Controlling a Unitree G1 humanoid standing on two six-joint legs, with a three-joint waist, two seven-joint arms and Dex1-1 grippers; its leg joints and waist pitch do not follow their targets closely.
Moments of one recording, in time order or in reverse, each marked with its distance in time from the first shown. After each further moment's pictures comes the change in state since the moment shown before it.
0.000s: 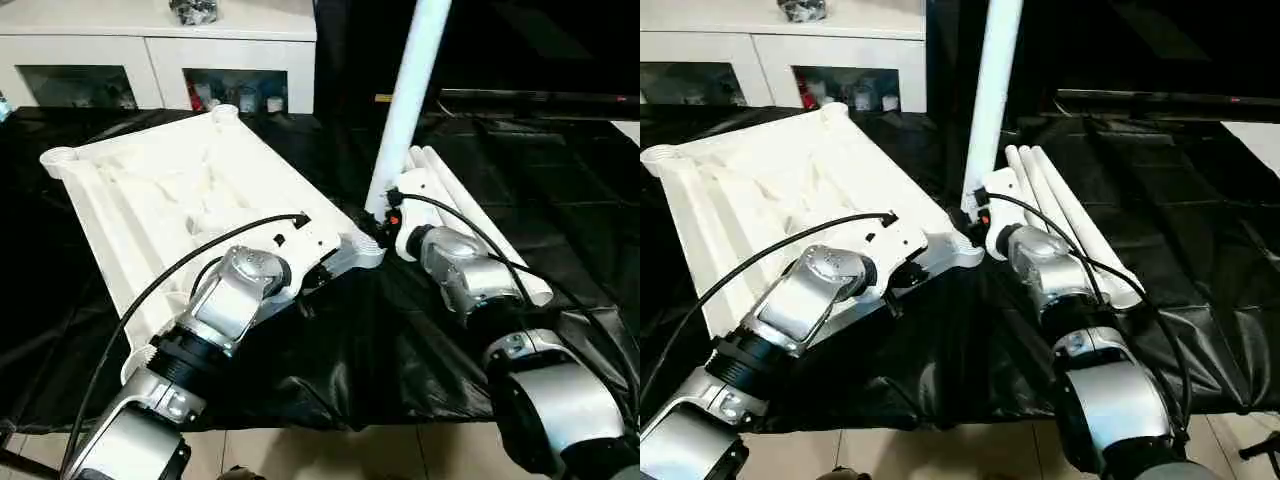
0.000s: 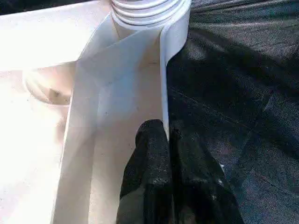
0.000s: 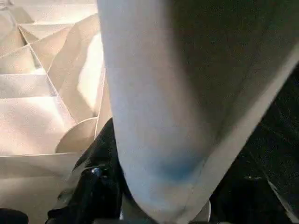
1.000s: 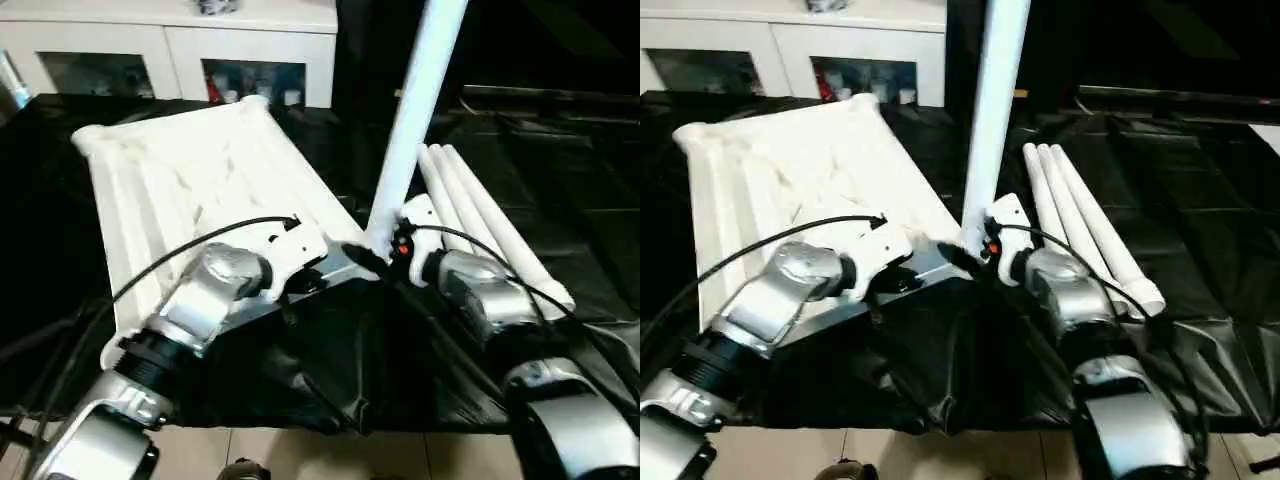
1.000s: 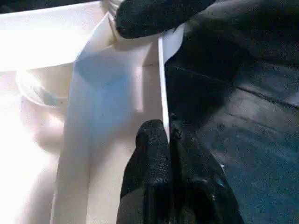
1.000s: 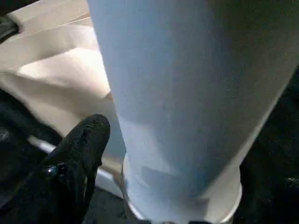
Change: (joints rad) left arm 0.024 0.139 -0.014 0.004 -0.075 -0.226 -0.243; right arm 0.159 -0.114 0.031 -0.175 0.000 -0.007 0.383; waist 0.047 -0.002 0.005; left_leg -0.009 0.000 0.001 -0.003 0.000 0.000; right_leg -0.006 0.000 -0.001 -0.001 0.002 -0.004
